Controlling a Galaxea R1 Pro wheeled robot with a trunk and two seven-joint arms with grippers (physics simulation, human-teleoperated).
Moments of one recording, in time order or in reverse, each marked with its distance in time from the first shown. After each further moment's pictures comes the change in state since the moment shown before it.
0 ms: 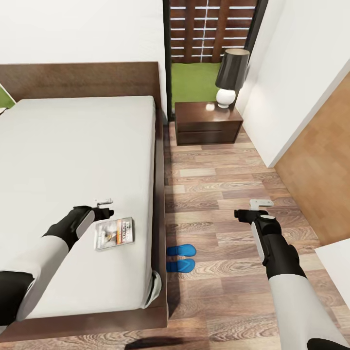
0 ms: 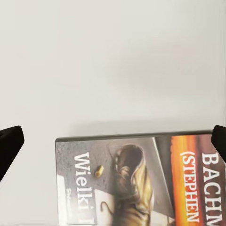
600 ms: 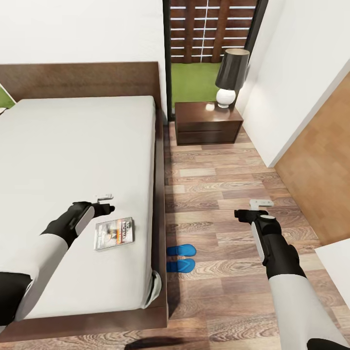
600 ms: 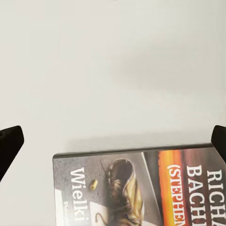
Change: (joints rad) left arm 0.000 0.007 -0.004 -0.072 0.000 0.039 -0.002; right arm 0.000 0.000 0.000 0.000 0.002 0.000 0.000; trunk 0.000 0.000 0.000
